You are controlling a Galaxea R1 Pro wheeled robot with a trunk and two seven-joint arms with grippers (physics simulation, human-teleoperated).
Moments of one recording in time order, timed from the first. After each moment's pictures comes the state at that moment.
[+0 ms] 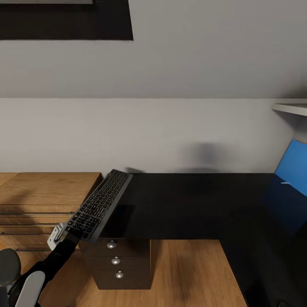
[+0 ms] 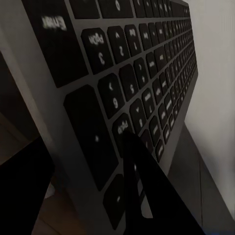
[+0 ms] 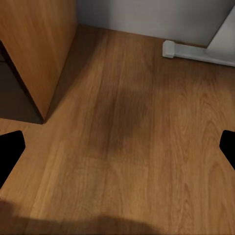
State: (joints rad) left arm -0.11 0.00 0.32 -1.50 0.98 0.46 0.05; right arm -0.30 -0.01 0.04 0.02 0.17 -0.77 -0.09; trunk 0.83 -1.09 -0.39
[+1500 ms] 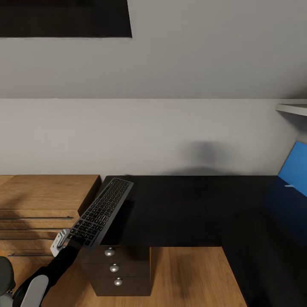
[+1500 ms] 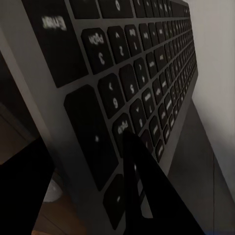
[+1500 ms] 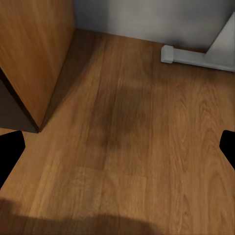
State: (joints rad) left arm -0.11 0.00 0.32 -1.42 0.98 0.46 0.05; right arm -0.30 -0.01 0.03 0.02 0.17 -0.77 -0.09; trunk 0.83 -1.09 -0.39
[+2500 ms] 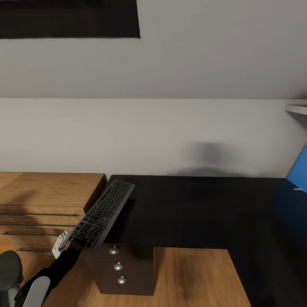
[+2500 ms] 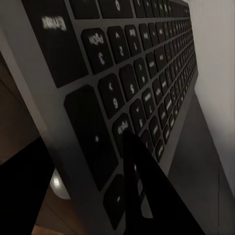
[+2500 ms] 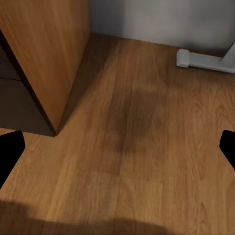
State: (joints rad) left arm -0.11 0.00 0.31 -1.39 0.98 0.46 0.05; right arm -0.30 0.02 0.03 0.02 0.17 -0.77 -0.09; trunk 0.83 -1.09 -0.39
